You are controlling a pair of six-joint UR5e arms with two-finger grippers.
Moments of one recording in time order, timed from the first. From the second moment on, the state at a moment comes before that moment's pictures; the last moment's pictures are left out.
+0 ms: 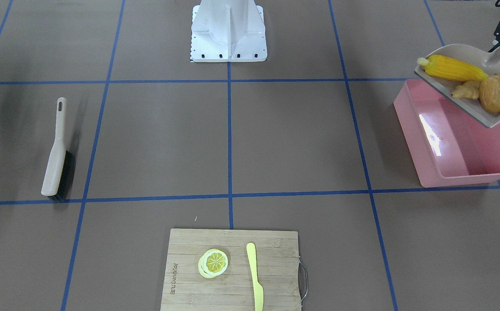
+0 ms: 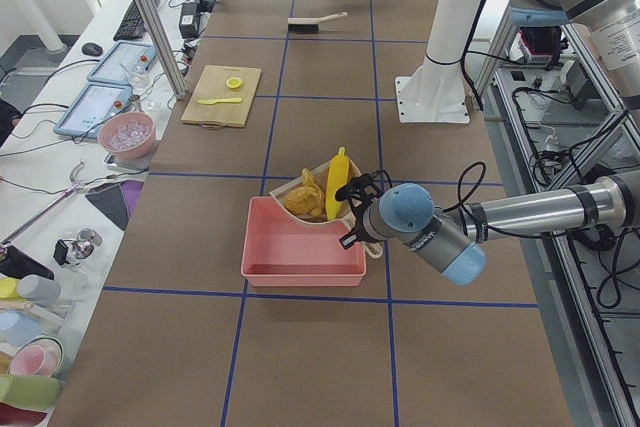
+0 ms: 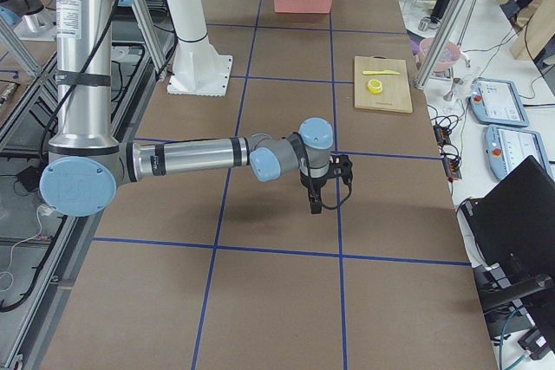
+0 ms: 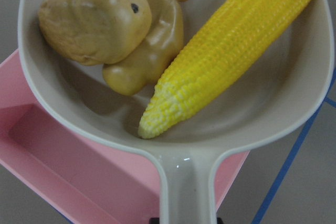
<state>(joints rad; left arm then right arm) -1.47 -1.02 -1.88 -2.44 -2.60 0.37 1.30 -1.64 1.68 -1.31 2.26 0.28</state>
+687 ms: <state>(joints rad) -1.49 -0.97 -1.86 -2.35 -2.49 0.39 1.48 -1.64 1.65 -1.51 2.25 -0.04</state>
